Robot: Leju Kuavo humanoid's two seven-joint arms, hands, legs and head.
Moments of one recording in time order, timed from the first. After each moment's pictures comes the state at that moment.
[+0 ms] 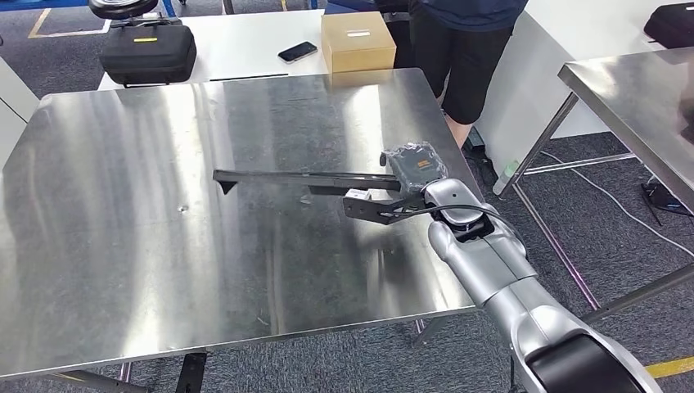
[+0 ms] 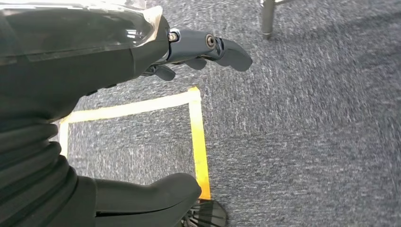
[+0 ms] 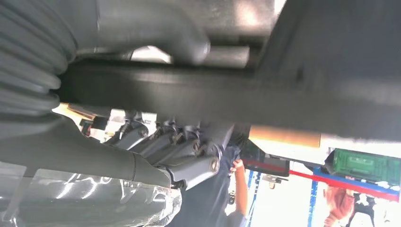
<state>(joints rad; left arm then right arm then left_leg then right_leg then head) -0.19 -0.10 0.14 -0.28 -0.06 0.54 -0.14 -0.85 -0.02 0.63 -0.88 1.14 -0.01 0.00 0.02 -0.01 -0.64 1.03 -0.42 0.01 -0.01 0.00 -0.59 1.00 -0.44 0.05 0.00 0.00</state>
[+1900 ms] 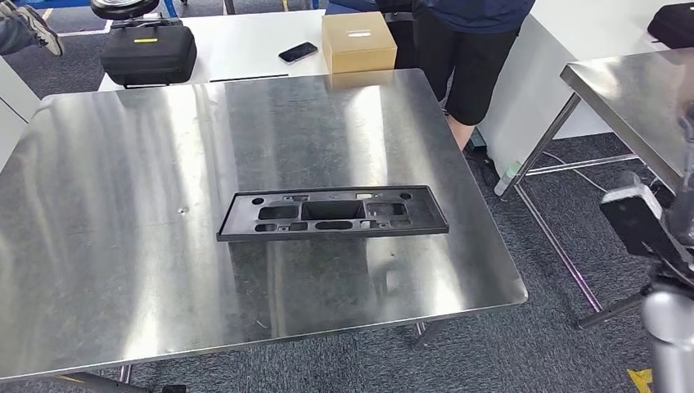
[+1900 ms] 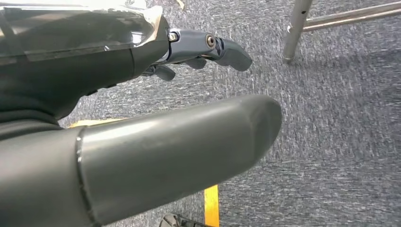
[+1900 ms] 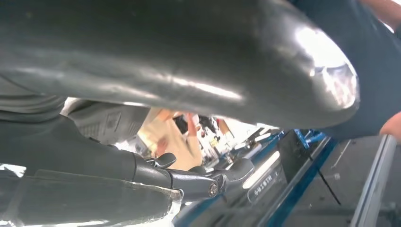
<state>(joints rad) -0.08 -0.08 0.26 -0.27 -0.07 0.56 -0.29 -0.24 -0.45 -0.13 -1.66 0.64 -0.27 -0.13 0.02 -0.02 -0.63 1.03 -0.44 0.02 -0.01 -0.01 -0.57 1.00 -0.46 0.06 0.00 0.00</state>
